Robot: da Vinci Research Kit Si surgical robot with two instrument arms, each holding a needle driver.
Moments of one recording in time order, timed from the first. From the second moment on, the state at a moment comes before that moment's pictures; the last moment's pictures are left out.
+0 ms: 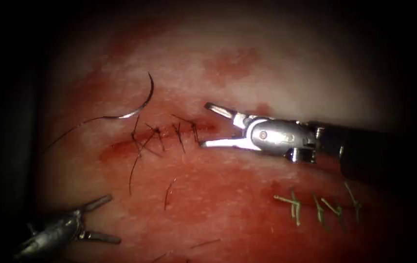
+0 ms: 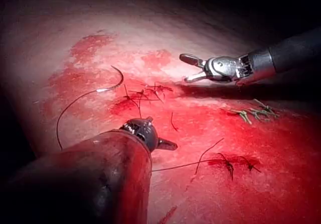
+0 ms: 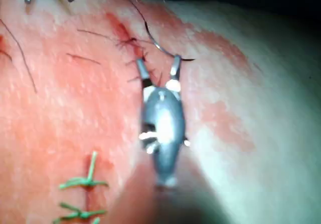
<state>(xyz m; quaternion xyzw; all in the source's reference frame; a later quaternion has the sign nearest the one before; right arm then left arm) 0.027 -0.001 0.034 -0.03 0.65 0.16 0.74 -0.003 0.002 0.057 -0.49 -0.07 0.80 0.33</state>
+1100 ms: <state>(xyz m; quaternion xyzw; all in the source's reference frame) 0.023 -0.001 0.028 -0.02 0.65 0.16 0.74 -0.001 0.009 0.061 -0.52 0.01 0.79 0.33</state>
